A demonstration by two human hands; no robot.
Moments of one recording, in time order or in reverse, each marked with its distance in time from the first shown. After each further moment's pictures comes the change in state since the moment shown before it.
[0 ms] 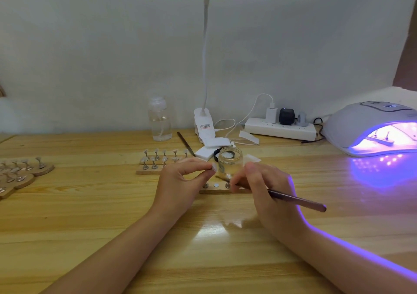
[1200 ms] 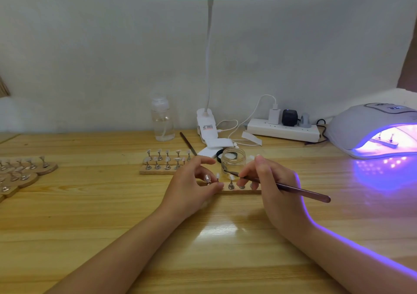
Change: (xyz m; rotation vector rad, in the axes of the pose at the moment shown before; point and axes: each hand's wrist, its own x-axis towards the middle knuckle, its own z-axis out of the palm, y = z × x) left_hand 0.001 -0.007 0.003 0.121 -0.199 -0.215; right_hand 0.003 0.011 -0.001 0.140 0.029 0.109
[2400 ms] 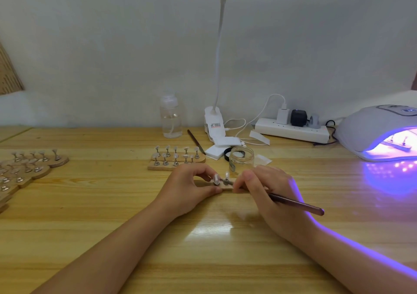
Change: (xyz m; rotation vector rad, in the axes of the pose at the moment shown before) left_hand -0.005 -0.006 -0.022 0.062 -0.088 0.086; right_hand -0.003 -0.002 0.002 -0.323 -0.193 -0.278
